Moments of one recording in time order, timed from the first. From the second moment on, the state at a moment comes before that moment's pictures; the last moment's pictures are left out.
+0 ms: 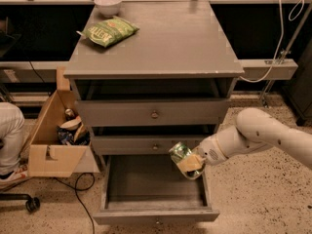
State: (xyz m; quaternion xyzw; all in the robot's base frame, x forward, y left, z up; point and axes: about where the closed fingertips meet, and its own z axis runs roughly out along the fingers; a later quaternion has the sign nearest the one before) arm 0.486 -0.098 0.596 -0.39 0.83 0.36 0.16
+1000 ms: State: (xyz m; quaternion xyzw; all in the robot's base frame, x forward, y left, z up) arm 0.512 -0.104 0.494 -0.38 0.84 0.35 0.17
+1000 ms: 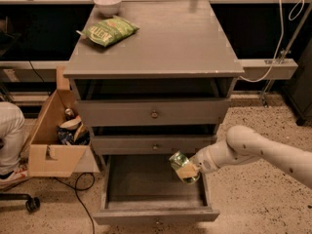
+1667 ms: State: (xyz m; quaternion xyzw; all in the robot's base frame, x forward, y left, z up) arm 0.532 -0.099 0.367 -0.36 0.84 0.37 0.17
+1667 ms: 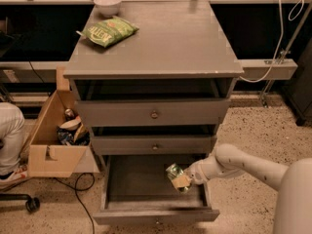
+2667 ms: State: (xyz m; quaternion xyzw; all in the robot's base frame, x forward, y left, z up) arm 0.547 -0.089 0.242 -0.31 0.86 0.37 0.14
